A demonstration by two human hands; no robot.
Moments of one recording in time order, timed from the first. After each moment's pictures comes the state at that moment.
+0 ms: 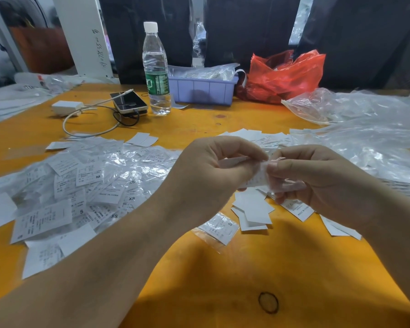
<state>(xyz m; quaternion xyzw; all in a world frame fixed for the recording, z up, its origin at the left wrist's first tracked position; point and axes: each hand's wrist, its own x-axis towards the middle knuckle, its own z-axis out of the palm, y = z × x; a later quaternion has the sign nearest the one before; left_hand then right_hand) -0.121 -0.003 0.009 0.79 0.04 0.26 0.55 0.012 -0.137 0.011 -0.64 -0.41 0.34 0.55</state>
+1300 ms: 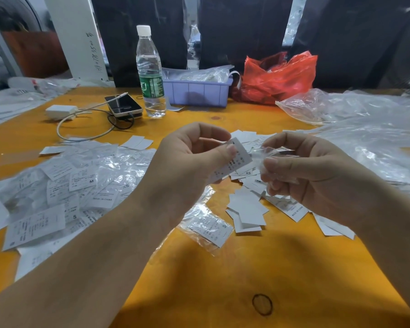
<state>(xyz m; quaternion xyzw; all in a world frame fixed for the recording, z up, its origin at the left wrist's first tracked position) -0.118 0.008 0.012 0.70 0.12 0.28 0.64 0.014 -0.141 0.015 -0.56 -0.37 0.37 0.65</state>
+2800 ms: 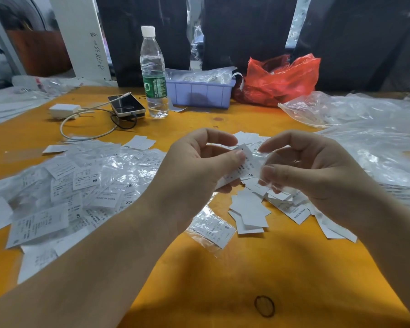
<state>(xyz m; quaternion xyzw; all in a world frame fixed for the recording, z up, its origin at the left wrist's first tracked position) -0.117 0.005 0.008 0.68 0.13 0.25 0.67 0.003 -0.141 0.016 -0.62 -0.46 0.21 0.60</state>
